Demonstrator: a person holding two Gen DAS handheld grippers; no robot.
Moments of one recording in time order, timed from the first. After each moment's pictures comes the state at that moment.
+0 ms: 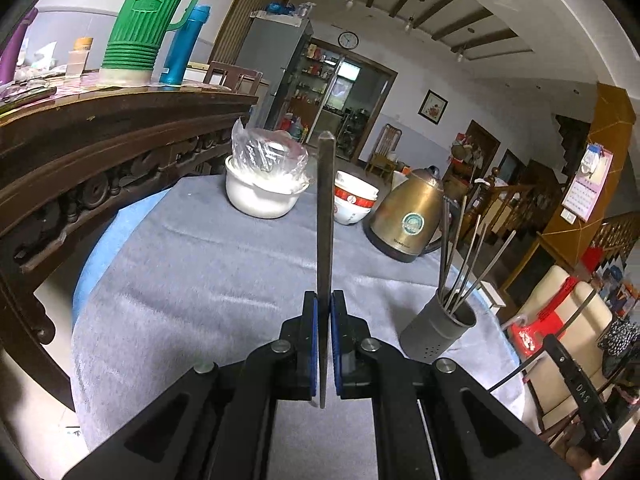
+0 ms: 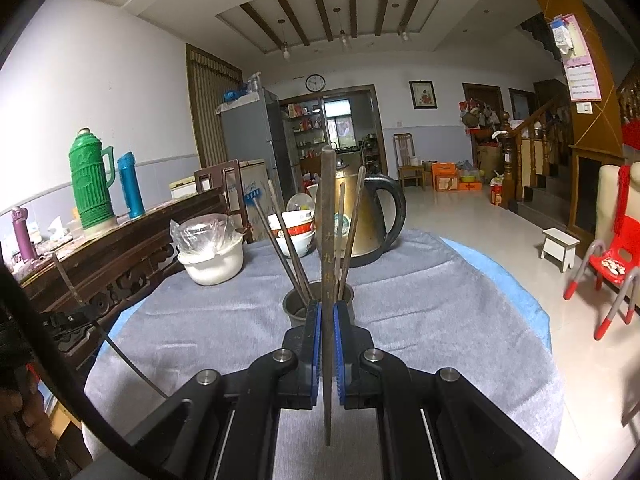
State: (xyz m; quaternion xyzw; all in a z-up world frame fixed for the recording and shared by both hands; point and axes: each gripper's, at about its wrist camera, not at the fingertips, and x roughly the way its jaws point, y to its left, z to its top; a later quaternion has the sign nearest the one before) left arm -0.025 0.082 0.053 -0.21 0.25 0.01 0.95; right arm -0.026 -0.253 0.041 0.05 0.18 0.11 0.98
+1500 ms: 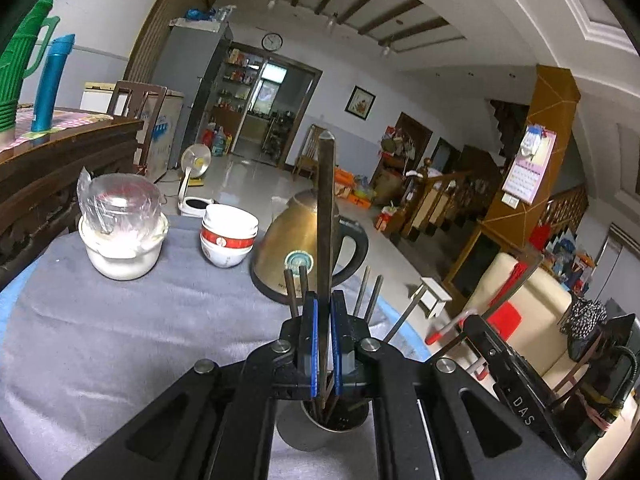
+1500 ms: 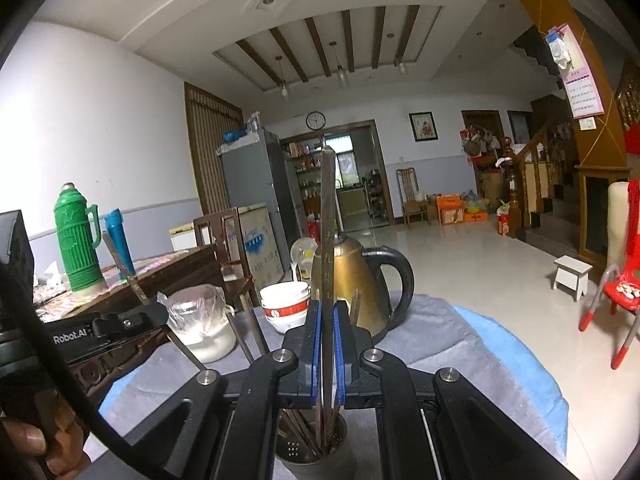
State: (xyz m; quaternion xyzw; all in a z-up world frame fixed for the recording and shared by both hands) left arm 0.109 -0.031 0.116 -0.18 0.22 -0.12 0.95; right arm 0.079 -0.259 0.100 0.08 0.11 0.12 0.98
